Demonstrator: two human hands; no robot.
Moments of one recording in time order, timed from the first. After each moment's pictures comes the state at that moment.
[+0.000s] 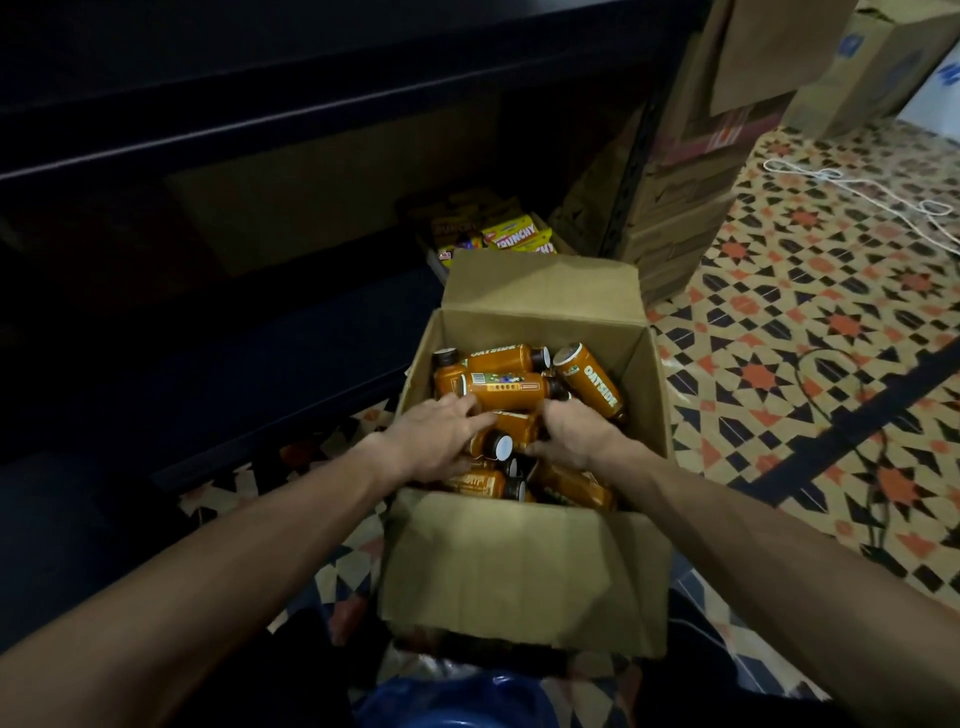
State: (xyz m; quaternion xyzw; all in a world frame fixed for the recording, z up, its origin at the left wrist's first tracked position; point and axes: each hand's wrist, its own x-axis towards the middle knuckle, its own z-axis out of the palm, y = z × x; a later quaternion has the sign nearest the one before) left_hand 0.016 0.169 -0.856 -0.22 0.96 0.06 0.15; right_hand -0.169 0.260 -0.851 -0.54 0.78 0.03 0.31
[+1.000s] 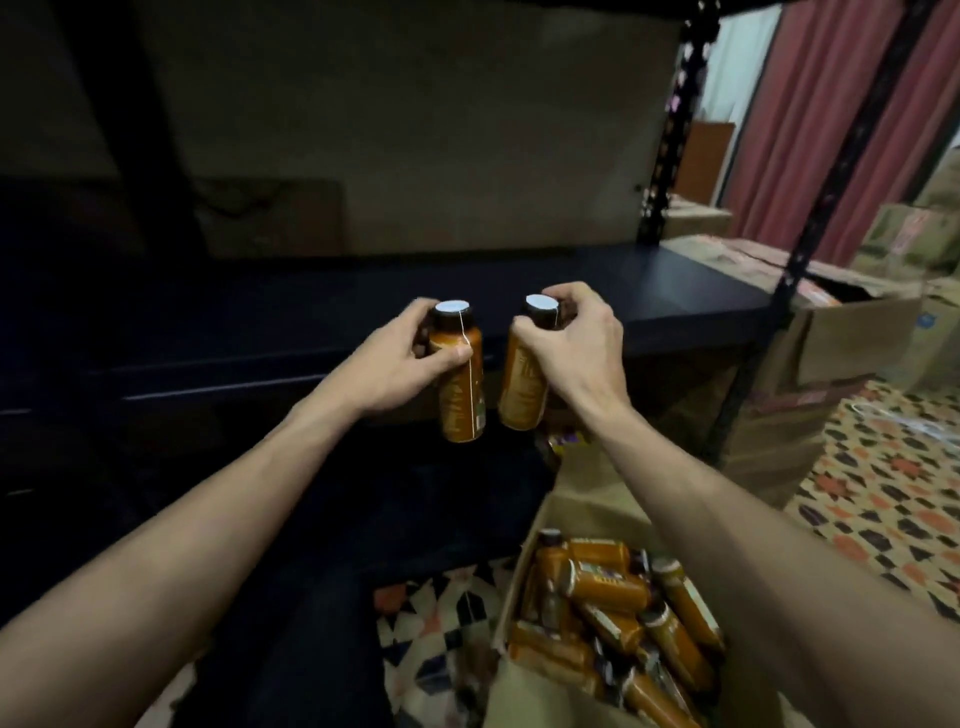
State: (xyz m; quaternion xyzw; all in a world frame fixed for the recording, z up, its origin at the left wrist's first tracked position) left_hand 0.168 0.106 -0.564 -0.44 0.80 0.28 -0.31; right_hand -0.039 0.148 -0.568 -0.55 0.63 -0.54 0.09
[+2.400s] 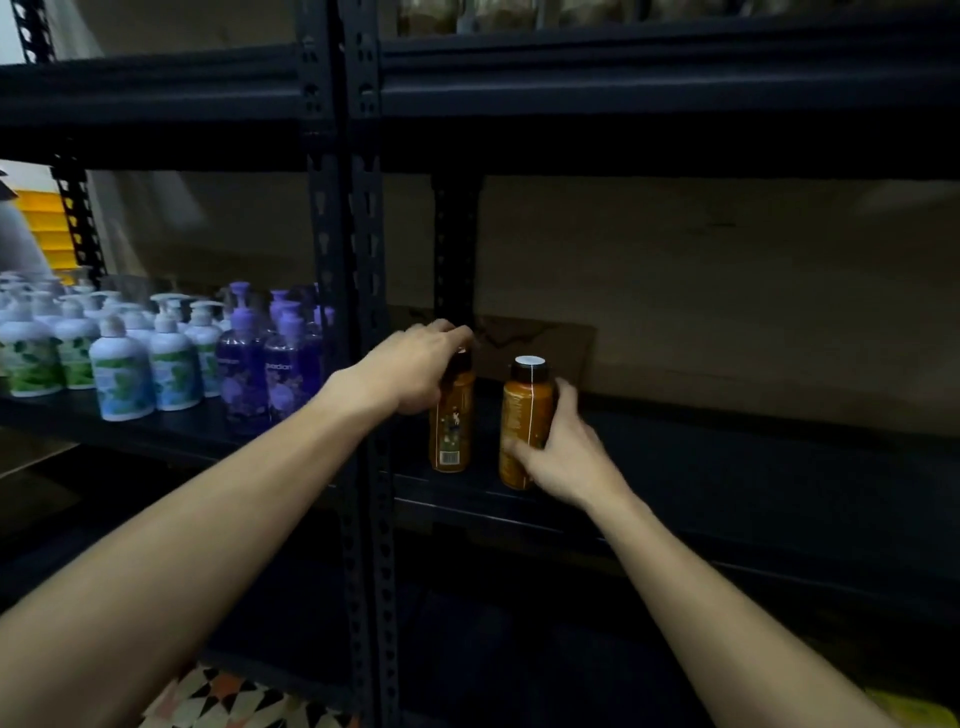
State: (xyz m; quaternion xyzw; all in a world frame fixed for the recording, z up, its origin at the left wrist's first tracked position) left_hand 0.370 0.069 -0.439 -0.66 0.73 -0.15 -0.12; right_hand 0.172 0.046 -0.517 -0.75 0.50 -0.32 0.28
